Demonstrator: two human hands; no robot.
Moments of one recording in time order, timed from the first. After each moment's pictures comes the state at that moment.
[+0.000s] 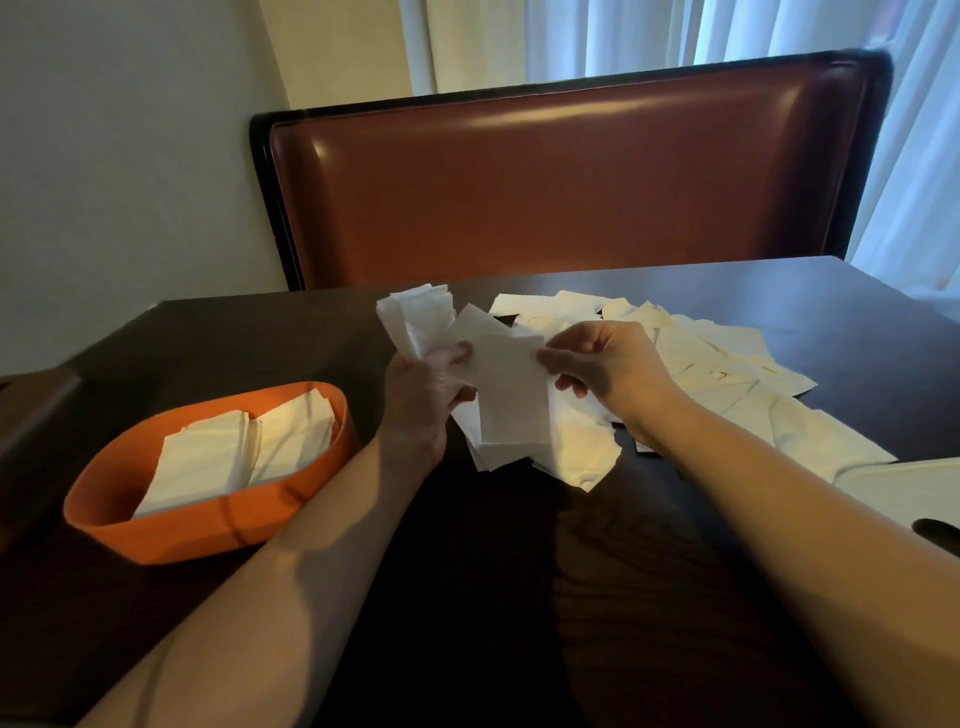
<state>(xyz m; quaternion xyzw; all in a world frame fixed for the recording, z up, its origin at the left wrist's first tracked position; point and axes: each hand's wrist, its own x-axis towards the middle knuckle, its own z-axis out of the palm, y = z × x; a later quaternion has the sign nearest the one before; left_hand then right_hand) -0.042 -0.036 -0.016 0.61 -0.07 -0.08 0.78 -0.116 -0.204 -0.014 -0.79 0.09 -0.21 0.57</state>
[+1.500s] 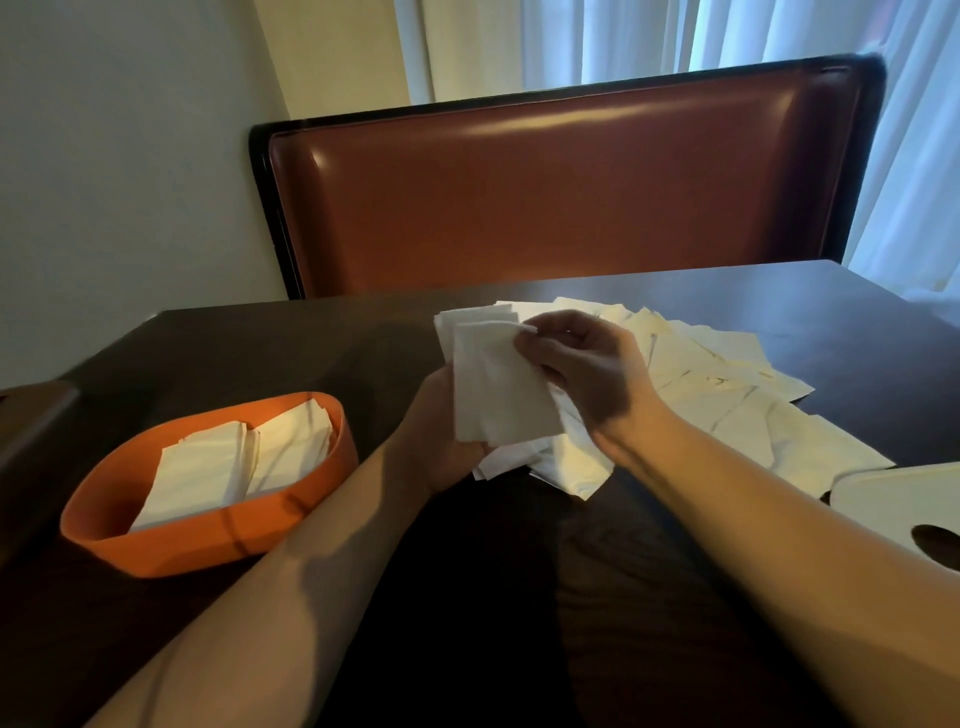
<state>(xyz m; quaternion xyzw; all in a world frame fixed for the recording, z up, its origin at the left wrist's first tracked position) -0.077 -0.031 0.004 0.54 -0.18 -0.29 0.77 -0.122 -0.170 0.002 -0.61 0.05 -0.25 0.75</state>
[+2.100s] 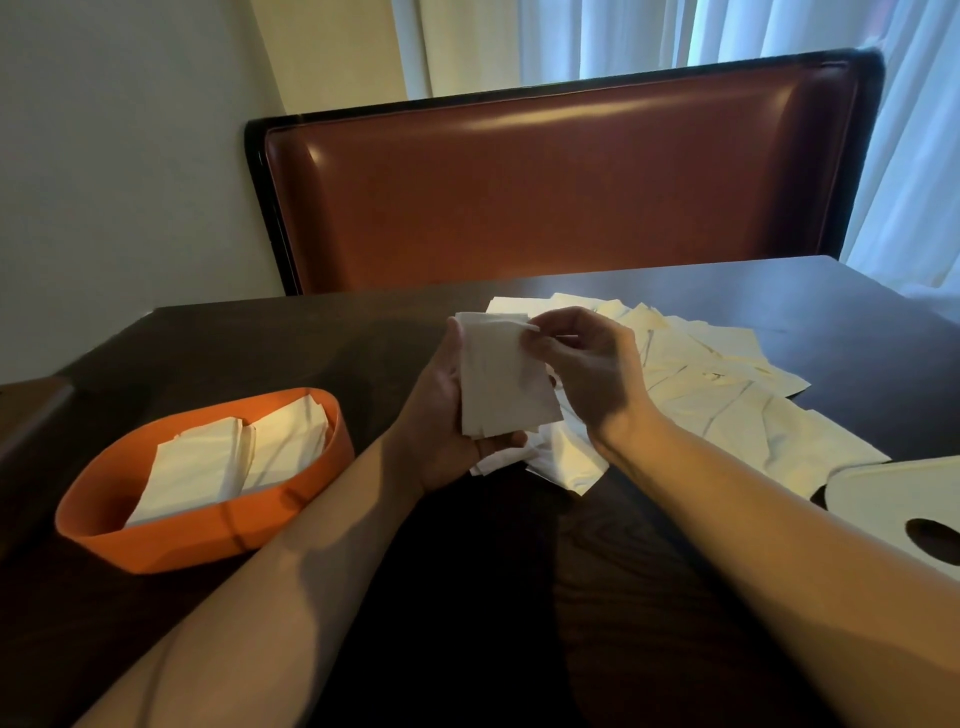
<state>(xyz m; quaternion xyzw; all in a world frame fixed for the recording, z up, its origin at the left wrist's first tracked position) -0.065 -0.031 -0.006 0.47 -0.19 -0.42 0.76 -0.116 -0.174 -0.008 -0.67 0.08 -0.33 0.65</state>
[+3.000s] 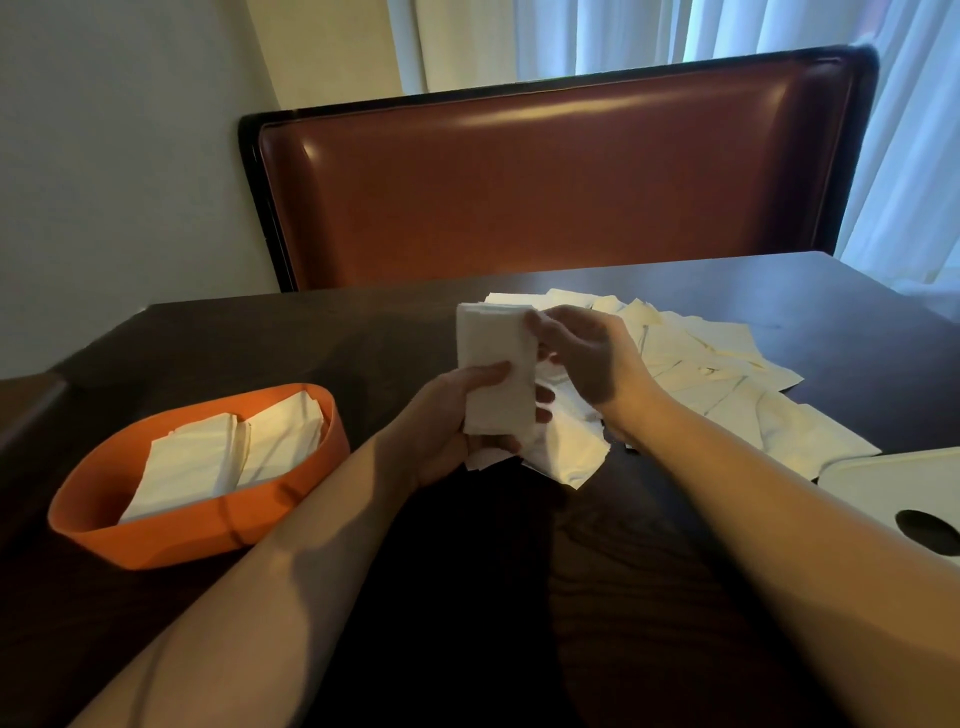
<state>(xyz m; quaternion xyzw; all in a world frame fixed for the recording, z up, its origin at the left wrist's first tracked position) -0.064 -0.032 -0.010 0.57 -0.19 -0.39 0.70 -0.113 -0.193 -0.008 -0.77 0.06 -0.27 0.57</state>
